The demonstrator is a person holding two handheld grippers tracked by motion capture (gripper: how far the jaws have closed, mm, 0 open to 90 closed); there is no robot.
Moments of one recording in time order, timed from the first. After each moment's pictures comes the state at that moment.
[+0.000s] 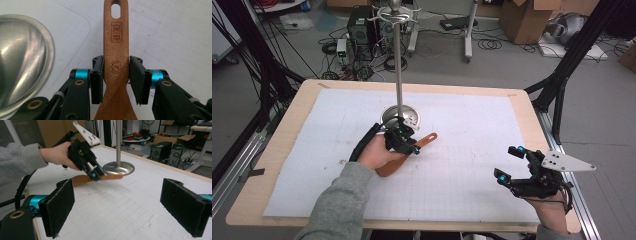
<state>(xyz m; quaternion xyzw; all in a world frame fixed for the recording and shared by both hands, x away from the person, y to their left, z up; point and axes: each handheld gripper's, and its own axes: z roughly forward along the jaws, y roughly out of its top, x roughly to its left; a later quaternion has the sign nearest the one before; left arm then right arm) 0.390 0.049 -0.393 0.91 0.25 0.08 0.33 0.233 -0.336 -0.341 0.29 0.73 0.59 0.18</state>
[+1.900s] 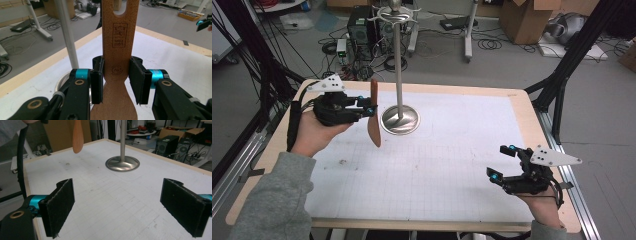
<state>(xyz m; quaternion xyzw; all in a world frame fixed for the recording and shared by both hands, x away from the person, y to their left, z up) 0.362 0.187 -0.263 0.79 0.26 0.16 0.53 0.246 -0.323 -0.347 0.28 0.75 0.57 0.16</state>
